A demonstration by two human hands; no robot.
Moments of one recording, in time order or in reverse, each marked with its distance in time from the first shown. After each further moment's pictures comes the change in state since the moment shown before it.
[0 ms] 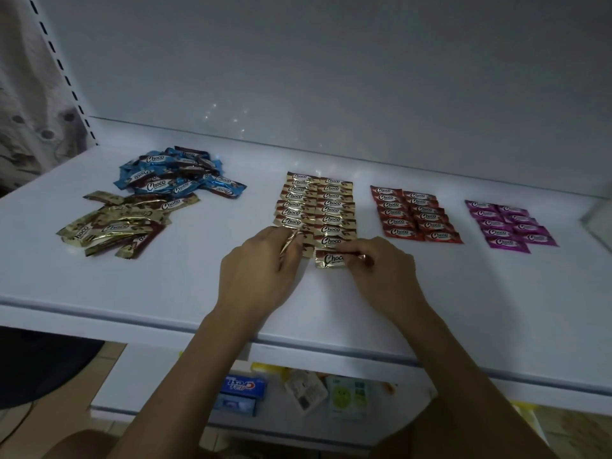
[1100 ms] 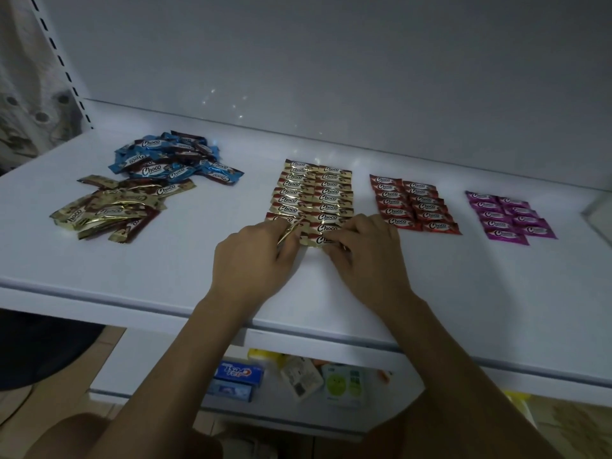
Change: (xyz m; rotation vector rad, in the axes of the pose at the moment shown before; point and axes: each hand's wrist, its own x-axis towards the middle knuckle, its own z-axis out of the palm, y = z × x) left_hand 0.000 0.000 0.002 0.119 -0.049 -0.003; right_hand 0.006 0.005 0.014 -0.270 0.197 -0.329
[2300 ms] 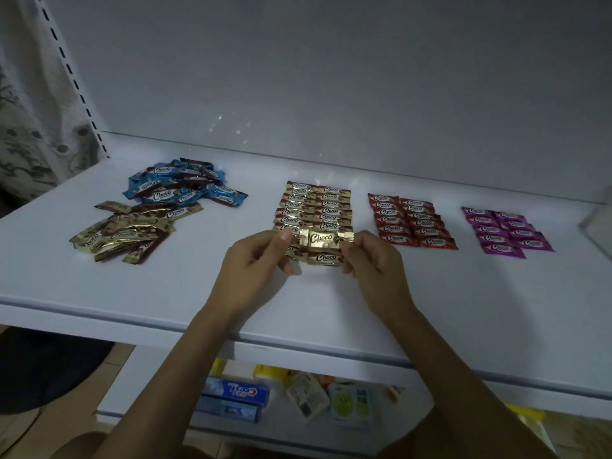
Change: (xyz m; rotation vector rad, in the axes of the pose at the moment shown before) left_hand -0.004 0.004 -0.020 -0.877 -0.067 -0.155; right_hand -0.002 -0.001 -0.012 0.888 0.038 0.242
